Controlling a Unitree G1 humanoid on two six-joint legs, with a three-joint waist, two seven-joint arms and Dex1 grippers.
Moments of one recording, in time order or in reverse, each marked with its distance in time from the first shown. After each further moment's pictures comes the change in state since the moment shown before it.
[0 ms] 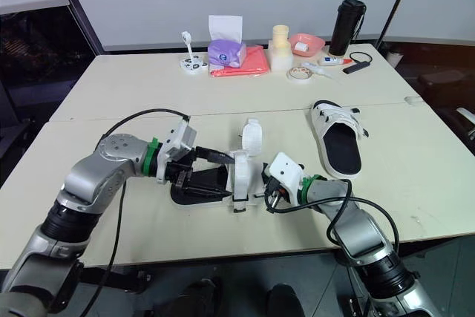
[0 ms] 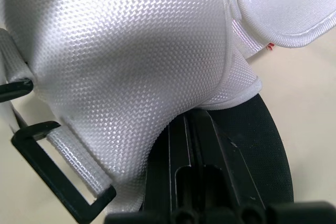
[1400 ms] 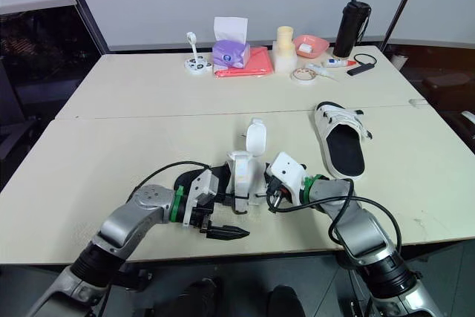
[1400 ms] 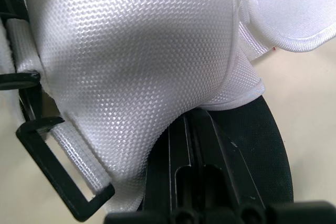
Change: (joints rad) left arm 0.202 -0.230 -0.153 0.110 0.113 -0.137 0.160; right arm 0.006 -0.009 -0.012 -0.014 -0.005 0.028 0.010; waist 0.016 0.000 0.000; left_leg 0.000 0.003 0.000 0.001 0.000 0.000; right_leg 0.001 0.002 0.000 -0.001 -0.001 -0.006
